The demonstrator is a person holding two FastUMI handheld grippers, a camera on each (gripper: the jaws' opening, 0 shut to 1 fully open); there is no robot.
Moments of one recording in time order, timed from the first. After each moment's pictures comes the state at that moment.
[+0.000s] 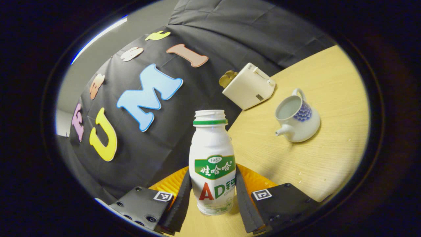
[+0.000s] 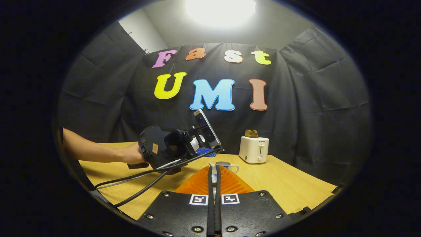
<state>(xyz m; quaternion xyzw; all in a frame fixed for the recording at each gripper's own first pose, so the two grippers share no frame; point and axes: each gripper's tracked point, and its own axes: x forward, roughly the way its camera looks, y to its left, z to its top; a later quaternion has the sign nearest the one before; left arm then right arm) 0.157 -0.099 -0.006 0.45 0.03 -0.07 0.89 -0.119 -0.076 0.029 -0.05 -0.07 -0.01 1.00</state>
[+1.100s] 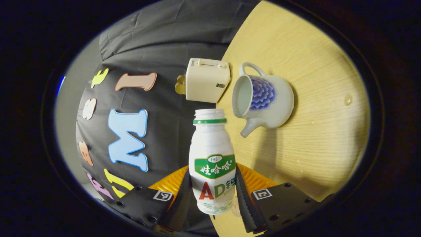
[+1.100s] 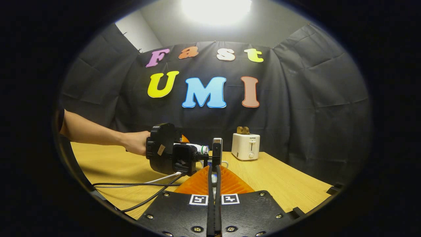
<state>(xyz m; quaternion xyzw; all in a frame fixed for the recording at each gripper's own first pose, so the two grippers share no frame) 0.167 -0.143 -0.024 0.67 0.05 -0.09 0.73 -0.124 -0.106 0.020 -0.03 -0.05 -0.03 1.00</state>
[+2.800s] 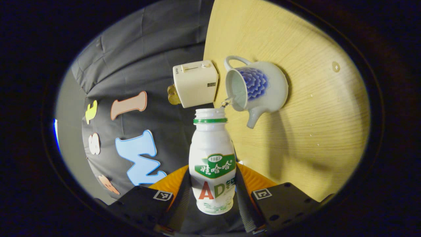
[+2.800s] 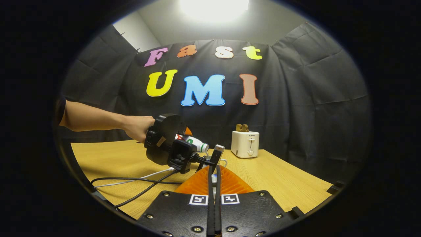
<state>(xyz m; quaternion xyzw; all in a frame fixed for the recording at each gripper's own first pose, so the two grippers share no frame) 0.176 -0.144 0.000 0.78 0.03 -0.09 0.62 -0.122 -0.112 0.016 -0.02 -0.05 -0.03 1.00</state>
